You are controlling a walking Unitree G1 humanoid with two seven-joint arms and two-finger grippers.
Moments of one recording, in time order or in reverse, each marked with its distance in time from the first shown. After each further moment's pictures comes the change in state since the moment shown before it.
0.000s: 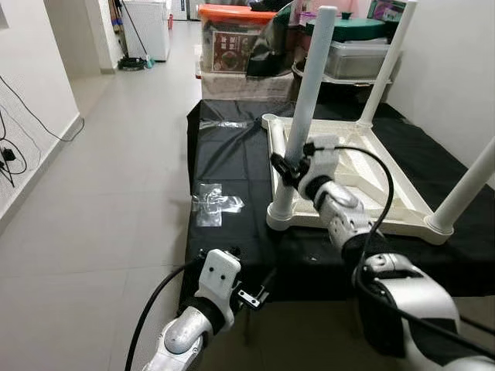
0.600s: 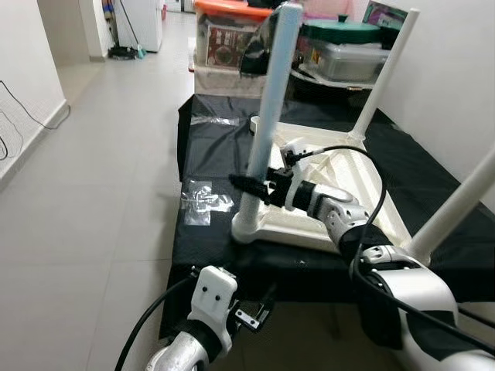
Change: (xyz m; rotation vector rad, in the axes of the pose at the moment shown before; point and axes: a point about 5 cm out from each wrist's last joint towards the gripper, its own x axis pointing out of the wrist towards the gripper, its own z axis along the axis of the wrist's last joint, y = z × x) left arm -0.028 -0.020 0.007 -0.053 0.014 0.047; right arm -0.013 0.044 -0.013 0.109 0.156 0.810
